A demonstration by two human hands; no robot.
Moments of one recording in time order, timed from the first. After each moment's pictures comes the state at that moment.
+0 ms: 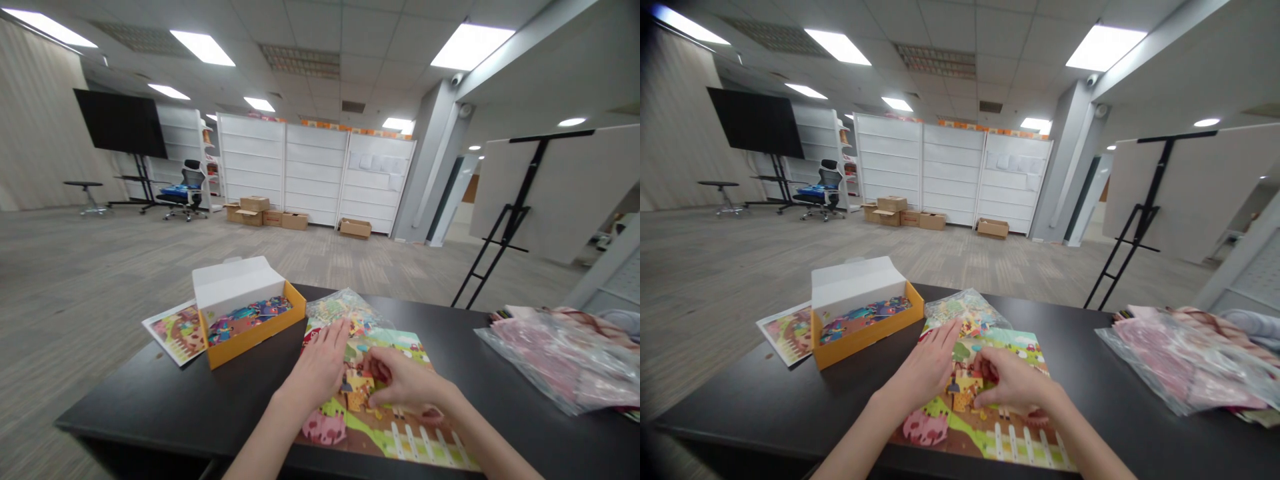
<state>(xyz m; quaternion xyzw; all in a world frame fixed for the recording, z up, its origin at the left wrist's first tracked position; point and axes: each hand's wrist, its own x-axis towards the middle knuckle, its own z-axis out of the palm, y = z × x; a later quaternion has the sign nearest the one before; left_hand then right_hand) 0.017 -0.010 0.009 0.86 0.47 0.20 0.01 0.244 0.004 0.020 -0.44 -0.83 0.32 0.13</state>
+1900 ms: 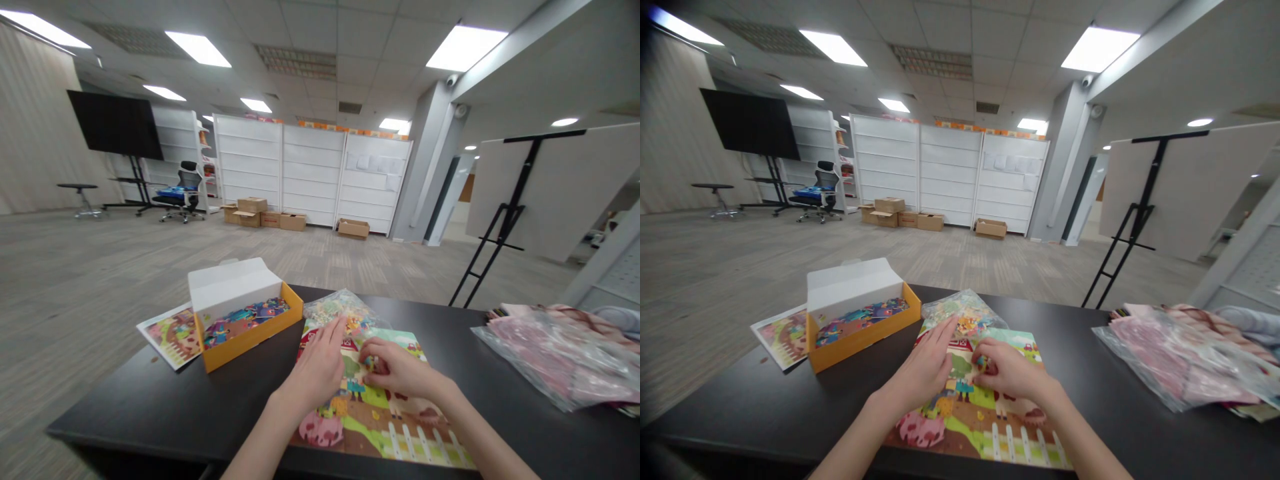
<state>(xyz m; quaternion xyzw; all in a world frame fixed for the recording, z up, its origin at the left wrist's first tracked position) 0.018 -0.010 0.009 0.84 0.46 0.27 0.09 0.248 0.014 0.022 -0.40 -0.88 0.22 0.14</state>
